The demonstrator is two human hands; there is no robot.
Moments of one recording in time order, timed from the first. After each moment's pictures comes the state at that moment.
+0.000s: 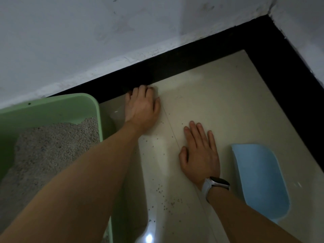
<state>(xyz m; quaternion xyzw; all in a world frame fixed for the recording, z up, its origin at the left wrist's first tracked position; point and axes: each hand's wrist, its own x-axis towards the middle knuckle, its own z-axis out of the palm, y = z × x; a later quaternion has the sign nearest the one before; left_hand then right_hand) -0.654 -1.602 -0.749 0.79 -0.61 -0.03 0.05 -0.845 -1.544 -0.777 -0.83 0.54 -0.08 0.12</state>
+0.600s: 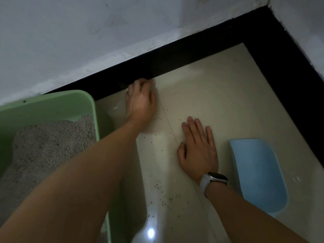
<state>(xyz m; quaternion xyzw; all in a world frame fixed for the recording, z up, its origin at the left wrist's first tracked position) -0.659 -1.607 -0.756 0.80 -0.56 -0.11 0.18 -0.845 -1.544 -0.777 -0.83 0.54 -0.08 0.12</state>
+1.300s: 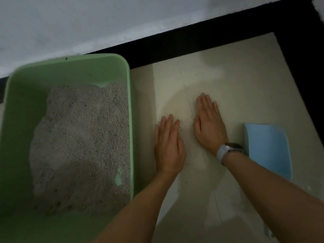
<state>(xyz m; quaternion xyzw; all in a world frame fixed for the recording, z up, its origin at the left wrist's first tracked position) -0.761 -1.444 -0.757 0.82 -0.49 -0.13 0.26 -0.841 -1.554 -0.767 -0.87 0.44 -0.08 0.21</state>
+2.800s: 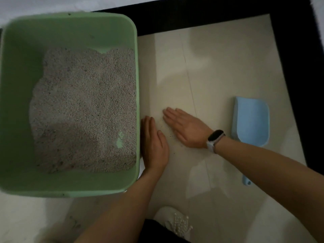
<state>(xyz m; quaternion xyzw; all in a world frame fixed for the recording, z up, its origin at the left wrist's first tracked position) -0.779 -1.359 -0.752 0.88 -0.31 -0.19 0.30 -0.863 -1.486 -0.766 -0.97 0.09 0.03 0.22</state>
